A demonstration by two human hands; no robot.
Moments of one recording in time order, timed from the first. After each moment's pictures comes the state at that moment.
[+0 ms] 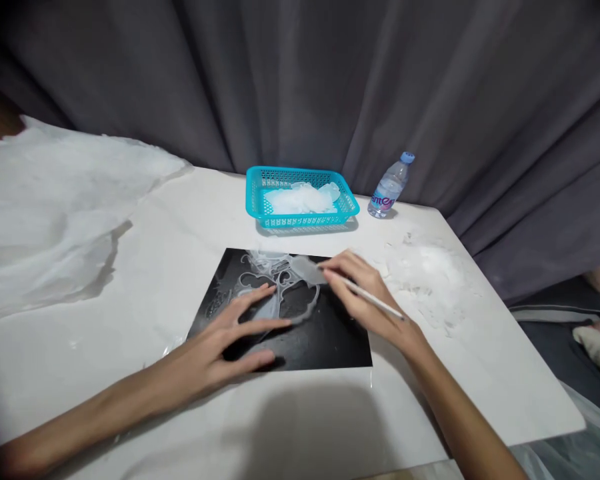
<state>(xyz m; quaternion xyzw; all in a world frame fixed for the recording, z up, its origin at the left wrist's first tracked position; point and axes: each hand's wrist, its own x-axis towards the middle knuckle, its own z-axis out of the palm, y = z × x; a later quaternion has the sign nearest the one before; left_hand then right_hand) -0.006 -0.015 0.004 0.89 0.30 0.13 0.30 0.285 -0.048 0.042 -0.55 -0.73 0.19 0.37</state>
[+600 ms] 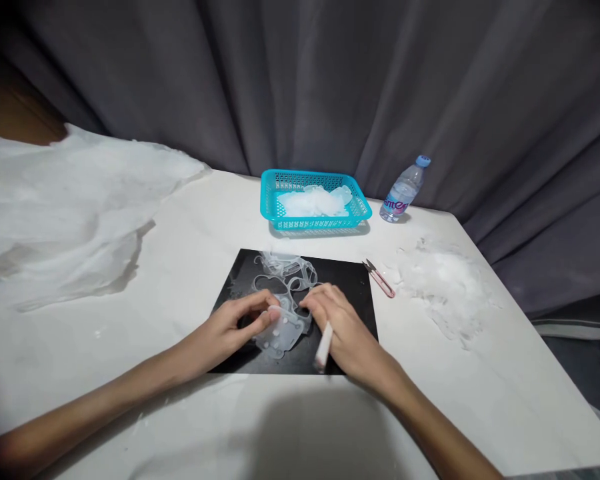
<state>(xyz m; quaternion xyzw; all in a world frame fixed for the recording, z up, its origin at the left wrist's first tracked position) 0.006 -0.001 0.009 0.77 0.34 0.18 0.51 0.241 -0.066 0.004 -0.53 -0.71 0.31 0.34</state>
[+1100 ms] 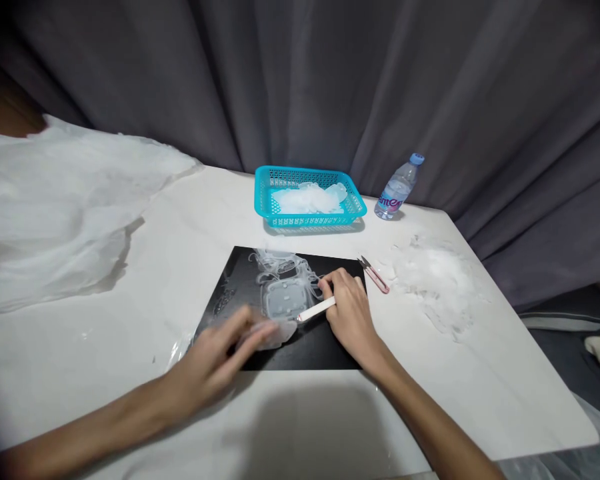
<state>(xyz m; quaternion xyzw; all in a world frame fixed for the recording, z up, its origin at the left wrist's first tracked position) -0.001 -0.034 -0.010 0.79 0.29 0.27 0.47 0.252 -0.048 -0.021 -0.66 -0.68 0.08 0.31</state>
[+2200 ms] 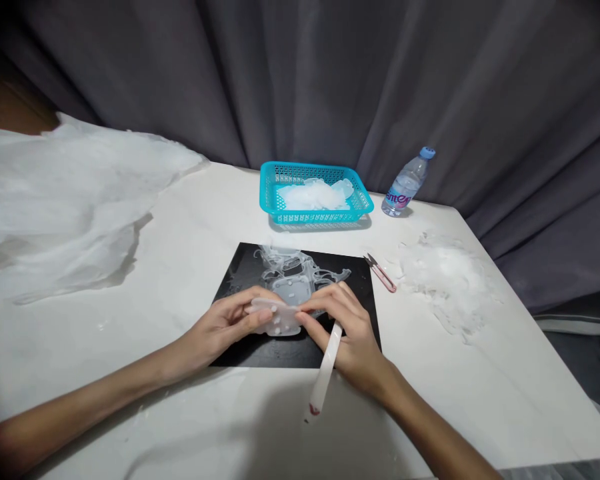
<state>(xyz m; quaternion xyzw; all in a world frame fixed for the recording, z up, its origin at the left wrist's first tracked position) 0.008 -0.011 0.007 0.52 0.27 0.26 0.76 0.229 -0.082 0.008 -0.49 -0.71 0.17 0.48</state>
